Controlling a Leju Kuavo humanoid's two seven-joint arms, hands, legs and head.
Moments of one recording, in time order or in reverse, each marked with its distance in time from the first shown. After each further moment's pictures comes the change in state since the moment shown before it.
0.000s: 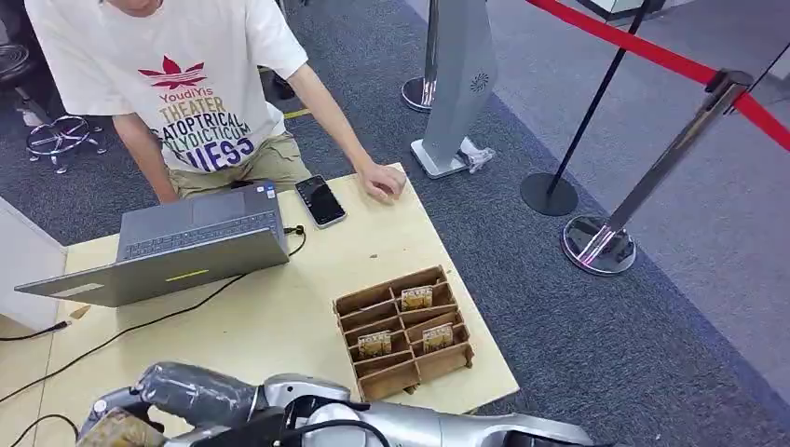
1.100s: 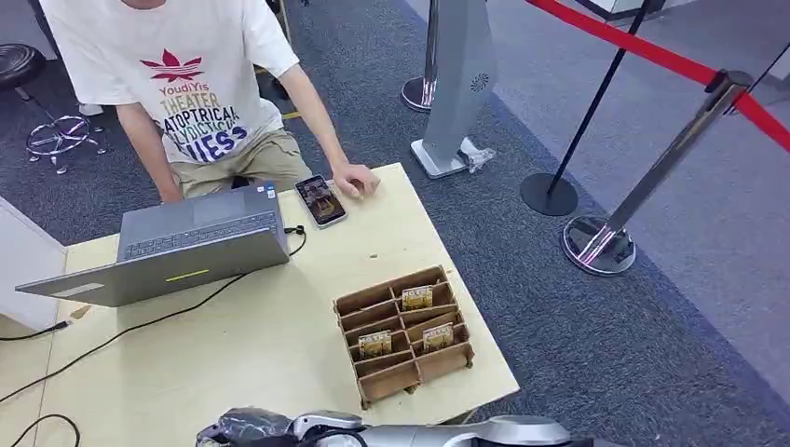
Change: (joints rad) left arm -0.013 -0.005 0.004 0.000 -0.013 0.017 0.019; right arm -0.030 0.071 0.182 0.671 -0.108 -0.119 -0.029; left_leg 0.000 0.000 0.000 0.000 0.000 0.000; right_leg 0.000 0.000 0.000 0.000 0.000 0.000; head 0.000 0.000
